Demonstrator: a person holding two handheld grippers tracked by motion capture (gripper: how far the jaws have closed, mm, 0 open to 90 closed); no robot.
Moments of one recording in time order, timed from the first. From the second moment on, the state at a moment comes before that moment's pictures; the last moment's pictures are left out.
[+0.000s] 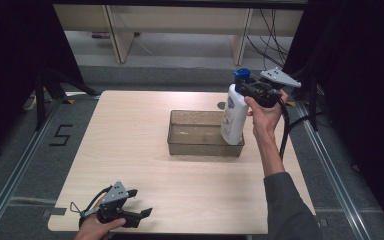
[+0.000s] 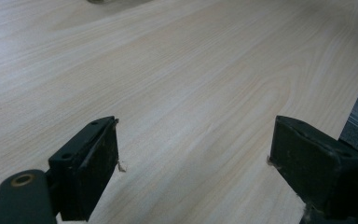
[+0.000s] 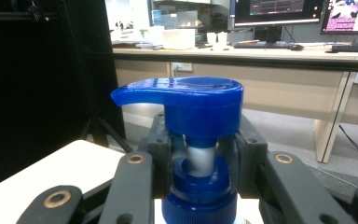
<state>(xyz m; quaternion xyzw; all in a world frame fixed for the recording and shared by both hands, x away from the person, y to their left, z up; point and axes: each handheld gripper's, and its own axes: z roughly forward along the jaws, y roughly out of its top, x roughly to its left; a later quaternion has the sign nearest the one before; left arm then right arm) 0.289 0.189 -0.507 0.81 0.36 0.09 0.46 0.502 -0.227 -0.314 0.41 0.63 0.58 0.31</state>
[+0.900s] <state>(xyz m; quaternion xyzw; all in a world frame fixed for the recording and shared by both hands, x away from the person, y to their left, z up) 0.291 0.191 -0.507 0.81 0.36 0.10 0.46 0.501 -0.232 -0.350 0.42 0.64 0.57 0.30</state>
